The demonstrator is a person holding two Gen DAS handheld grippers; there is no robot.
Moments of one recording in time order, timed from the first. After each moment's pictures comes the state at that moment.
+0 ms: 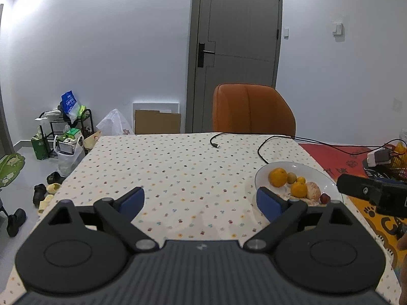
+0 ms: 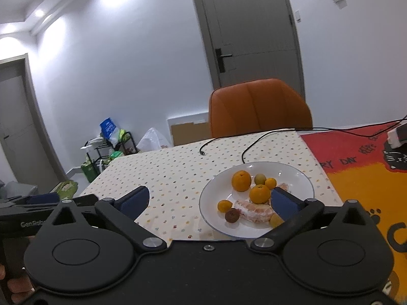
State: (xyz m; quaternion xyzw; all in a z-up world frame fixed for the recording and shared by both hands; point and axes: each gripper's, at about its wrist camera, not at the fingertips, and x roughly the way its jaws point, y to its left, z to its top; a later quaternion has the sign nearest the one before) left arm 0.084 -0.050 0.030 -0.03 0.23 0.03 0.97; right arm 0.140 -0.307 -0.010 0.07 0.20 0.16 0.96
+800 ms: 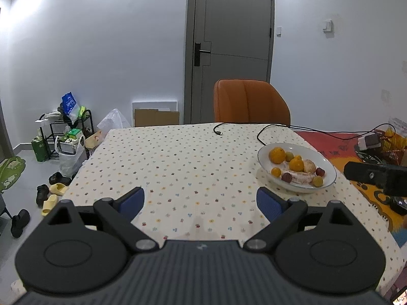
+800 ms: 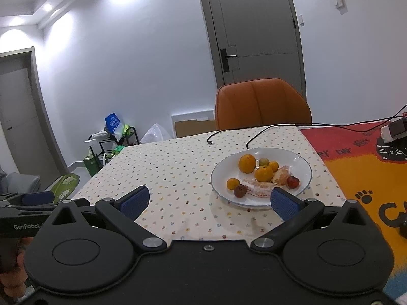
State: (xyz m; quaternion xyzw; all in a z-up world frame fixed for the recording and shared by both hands) left arm 0.020 -0.029 0.017 -0.02 0.23 0.02 0.97; right arm 0.082 -0.299 -0.018 0.05 0.20 0.17 0.96
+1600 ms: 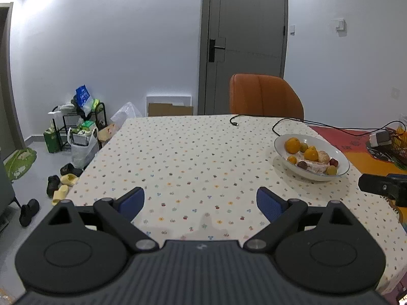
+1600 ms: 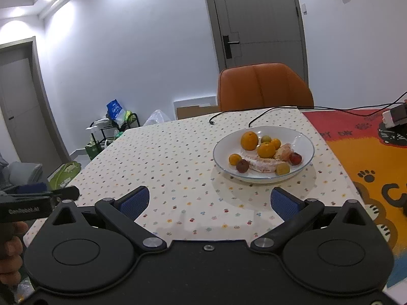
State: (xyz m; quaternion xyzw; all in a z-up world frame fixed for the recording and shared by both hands) left arm 0.005 -0.013 -0.003 -0.03 0.24 0.05 0.97; right arm 0.073 -0.295 -0.042 0.05 0.23 0.18 0.96
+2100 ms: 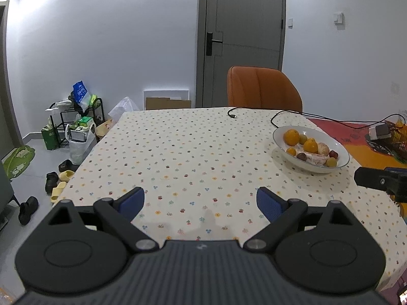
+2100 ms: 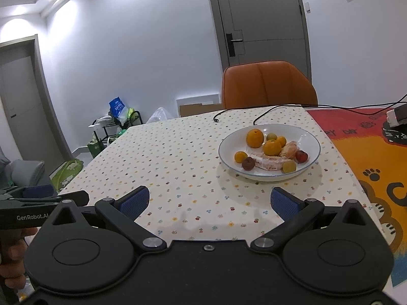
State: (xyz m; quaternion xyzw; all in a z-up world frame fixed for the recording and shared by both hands) left arm 0.008 -0.016 -0.009 -0.02 0.25 0.04 0.97; right arm 0.073 -0.287 -0.044 0.05 0.23 0.18 0.95
